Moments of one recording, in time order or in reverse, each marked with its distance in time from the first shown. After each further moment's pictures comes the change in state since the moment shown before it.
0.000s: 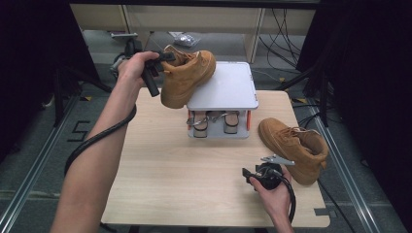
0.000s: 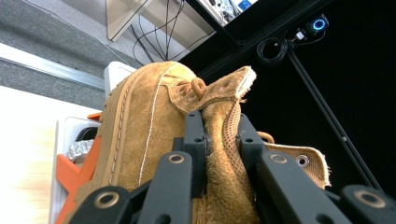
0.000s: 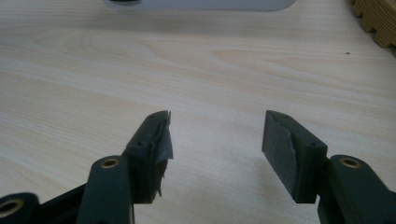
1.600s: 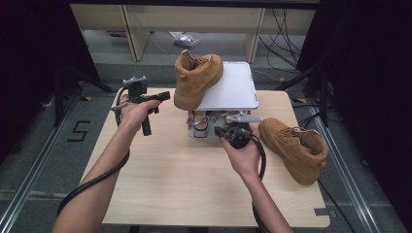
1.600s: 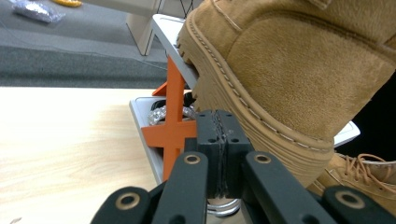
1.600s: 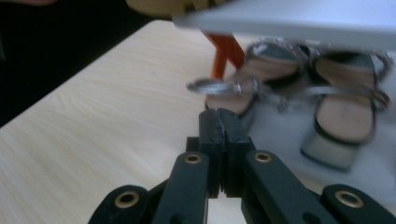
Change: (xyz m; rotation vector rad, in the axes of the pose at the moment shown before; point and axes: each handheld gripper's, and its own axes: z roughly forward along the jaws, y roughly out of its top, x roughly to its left) left arm 0.062 -0.089 -0.016 0.032 0.119 0.450; right arm 0.090 0.123 0.018 -0.166 0.180 -0.195
